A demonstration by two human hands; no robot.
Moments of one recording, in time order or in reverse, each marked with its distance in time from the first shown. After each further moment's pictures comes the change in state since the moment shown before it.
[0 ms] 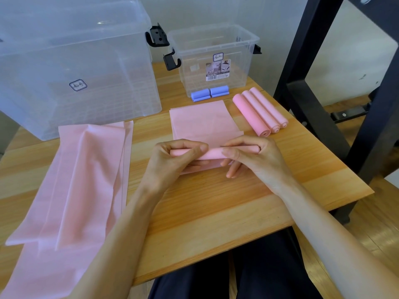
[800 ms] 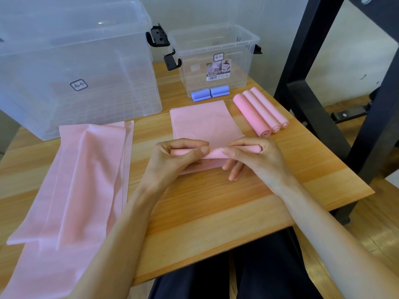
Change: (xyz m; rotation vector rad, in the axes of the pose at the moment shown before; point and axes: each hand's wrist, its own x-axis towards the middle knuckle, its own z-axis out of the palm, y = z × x) left_hand 0.000 0.001 -0.001 0.022 -0.022 0.028; right_hand -0.001 0.001 0.000 -0.001 -0.004 -0.013
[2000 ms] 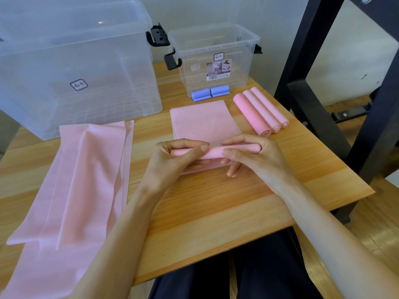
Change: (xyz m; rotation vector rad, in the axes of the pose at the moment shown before) left_hand -0.001 0.000 0.001 -0.018 0.012 -0.018; right_hand 0.000 -0.002 0.000 0.023 0.001 0.028
